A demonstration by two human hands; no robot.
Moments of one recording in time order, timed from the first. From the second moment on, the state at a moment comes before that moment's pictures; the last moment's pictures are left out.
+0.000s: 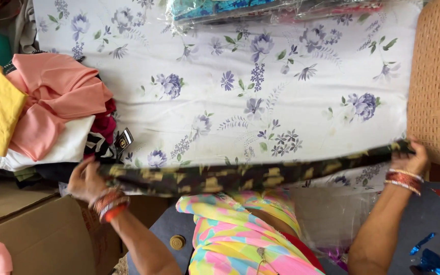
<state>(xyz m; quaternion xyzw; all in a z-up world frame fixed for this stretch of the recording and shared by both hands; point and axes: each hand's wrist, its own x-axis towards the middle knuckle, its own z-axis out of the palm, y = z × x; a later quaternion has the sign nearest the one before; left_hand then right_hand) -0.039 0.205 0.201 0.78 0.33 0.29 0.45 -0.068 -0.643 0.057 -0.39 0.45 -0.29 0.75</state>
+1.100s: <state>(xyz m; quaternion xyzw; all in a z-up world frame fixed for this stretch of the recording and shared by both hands) -0.092 0.031 0.046 0.96 0.00 -0.01 0.29 -0.034 -0.691 -0.074 -0.81 0.41 -0.13 0.41</state>
